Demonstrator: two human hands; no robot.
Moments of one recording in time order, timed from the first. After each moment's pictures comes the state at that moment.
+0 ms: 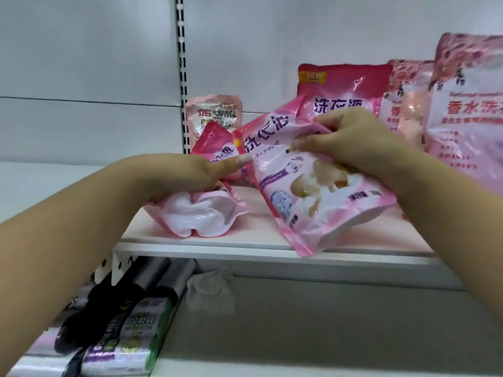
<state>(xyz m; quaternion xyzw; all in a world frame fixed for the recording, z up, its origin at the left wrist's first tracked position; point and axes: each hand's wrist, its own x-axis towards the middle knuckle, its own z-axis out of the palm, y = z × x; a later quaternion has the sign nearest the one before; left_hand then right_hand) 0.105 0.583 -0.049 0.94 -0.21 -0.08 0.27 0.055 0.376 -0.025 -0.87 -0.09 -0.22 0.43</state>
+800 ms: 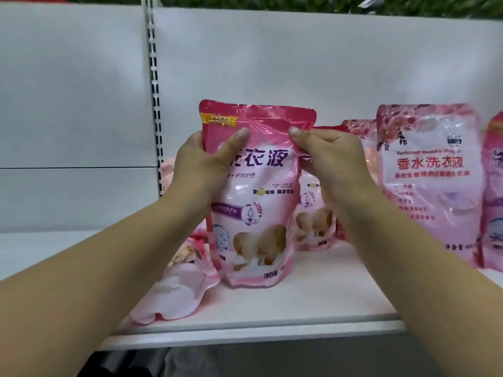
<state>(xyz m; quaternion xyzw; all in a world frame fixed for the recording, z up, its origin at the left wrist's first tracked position) 0.129 0.512 -0.008 0.63 -0.25 0.21 0.70 0.077 0.373 0.001 -0.66 -0.08 -0.40 0.63</state>
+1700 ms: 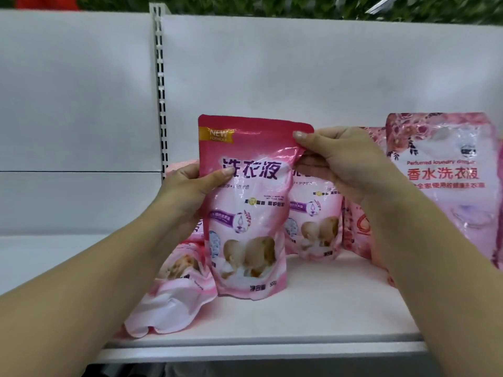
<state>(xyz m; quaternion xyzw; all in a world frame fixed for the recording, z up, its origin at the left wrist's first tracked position) 0.156 0.533 -0.024 0.56 -0.24 0.04 0.79 0.081 0.353 0.022 -0.68 -0.13 -0.27 0.67</state>
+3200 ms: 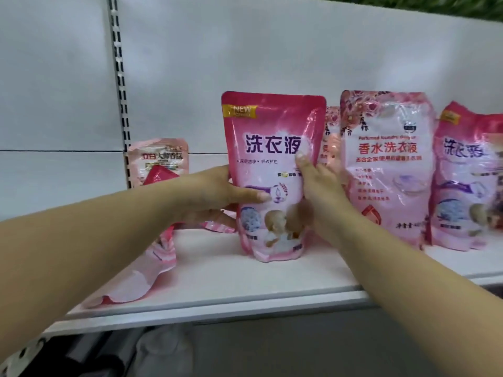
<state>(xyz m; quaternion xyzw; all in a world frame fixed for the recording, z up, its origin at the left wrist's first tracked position) 0.128 0.484 -0.029 0.77 -0.35 -0.18 0.51 0.079 0.333 -0.049 -0.67 0.06 -0.31 0.67</state>
